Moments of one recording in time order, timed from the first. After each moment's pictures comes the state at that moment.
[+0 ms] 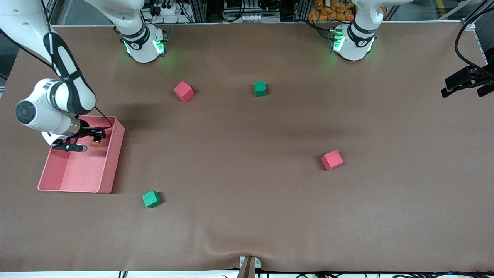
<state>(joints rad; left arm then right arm) 0.01 0.00 0.02 -1.50 -0.03 1.47 0.00 -0.24 0.29 -0.02 -2.24 -0.01 2.36 -0.17</state>
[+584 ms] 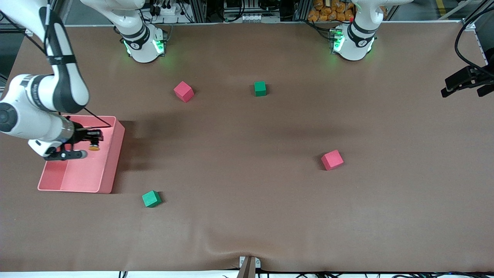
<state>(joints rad) 0.01 0.00 0.02 -1.50 -0.03 1.47 0.00 -0.03 0.23 -0.01 -1.98 -0.01 2.03 -0.16</state>
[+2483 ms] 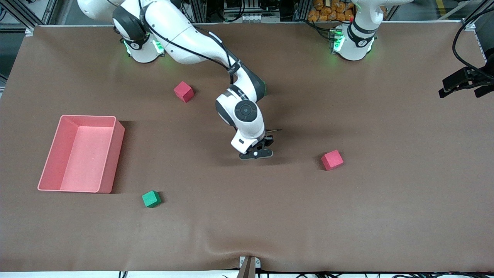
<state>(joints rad) 0.01 0.00 0.01 -1.50 -0.03 1.47 0.00 0.80 0.96 -0.01 -1.22 0.11 2.28 0.65</state>
